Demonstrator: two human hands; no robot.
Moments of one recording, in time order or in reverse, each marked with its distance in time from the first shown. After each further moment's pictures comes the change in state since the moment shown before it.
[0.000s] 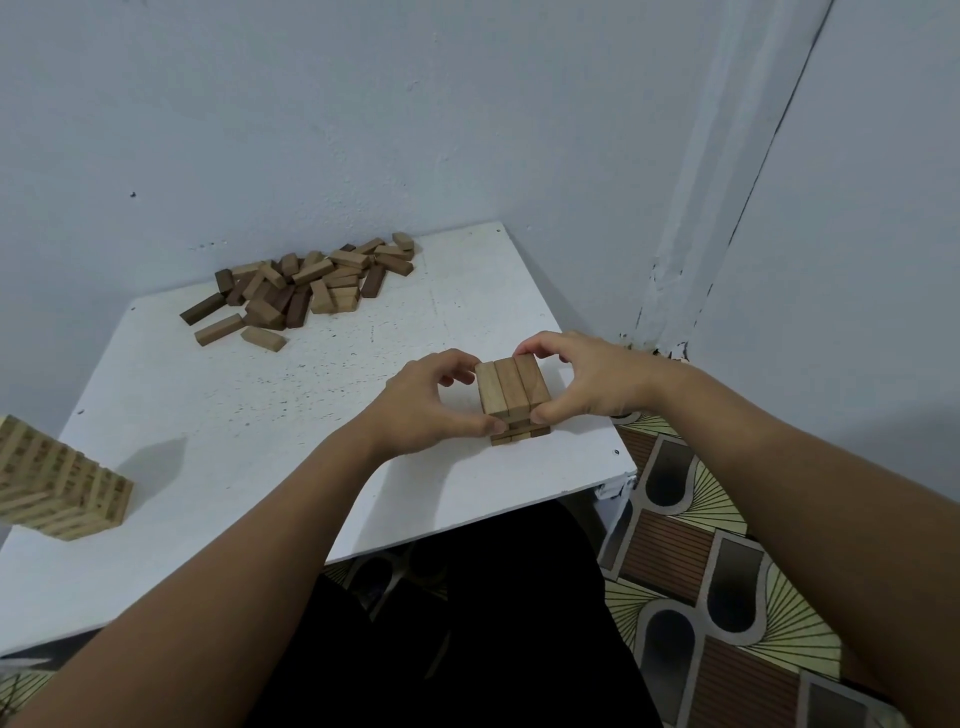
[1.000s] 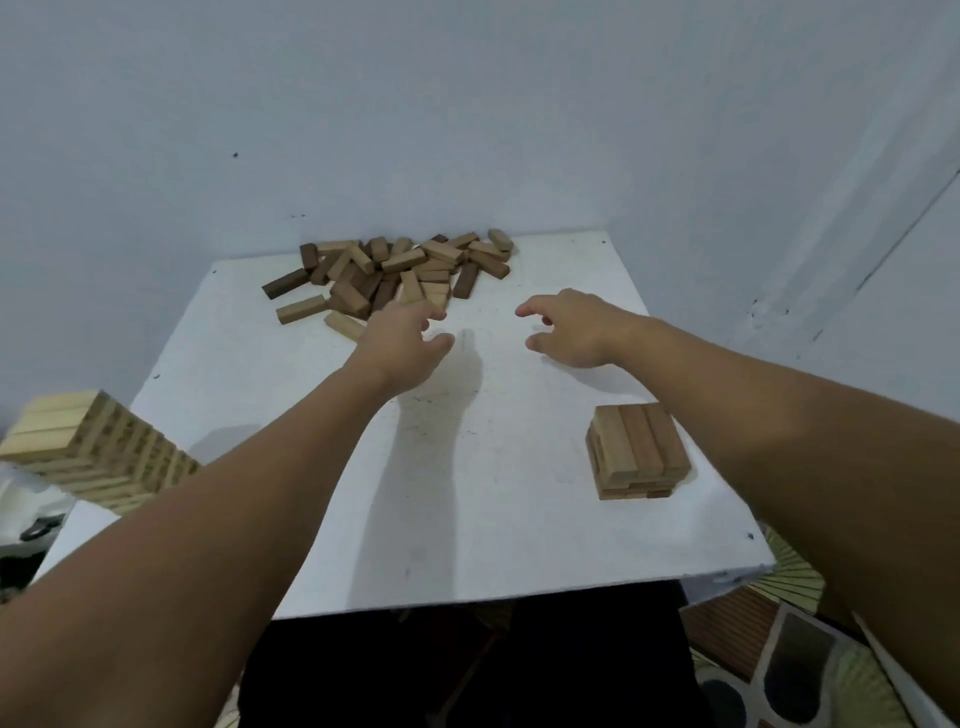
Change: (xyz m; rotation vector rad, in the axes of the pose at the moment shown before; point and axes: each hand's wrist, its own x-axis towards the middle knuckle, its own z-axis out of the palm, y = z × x) left_hand 0.042 -0.079 -0.114 0.234 0.344 -0.223; right_hand 0.166 -0.090 0.008 -0.419 0.051 0.029
